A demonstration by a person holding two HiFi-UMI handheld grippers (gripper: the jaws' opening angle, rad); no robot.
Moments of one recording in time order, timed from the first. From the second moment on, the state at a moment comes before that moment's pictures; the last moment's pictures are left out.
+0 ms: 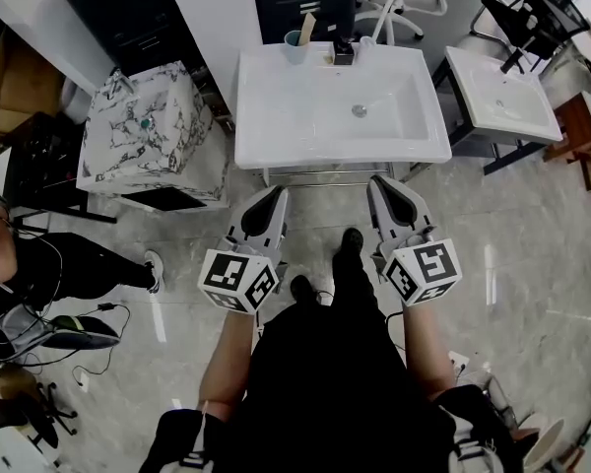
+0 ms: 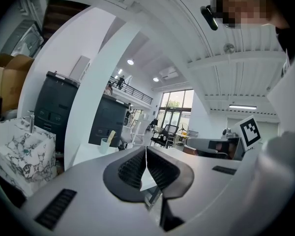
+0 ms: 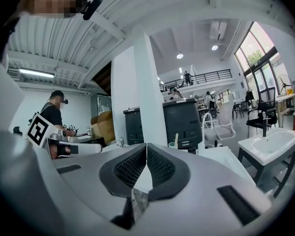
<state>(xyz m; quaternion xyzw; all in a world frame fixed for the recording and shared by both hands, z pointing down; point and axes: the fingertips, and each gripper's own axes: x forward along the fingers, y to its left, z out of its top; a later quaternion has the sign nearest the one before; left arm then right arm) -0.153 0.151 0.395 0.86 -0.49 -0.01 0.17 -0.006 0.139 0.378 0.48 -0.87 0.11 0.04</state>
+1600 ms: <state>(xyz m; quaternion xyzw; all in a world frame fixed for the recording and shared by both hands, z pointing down) -0.017 -0.070 0.406 0.81 -0.56 0.03 0.17 0.082 -0.101 0.396 0.36 -0.92 0.13 0.04</state>
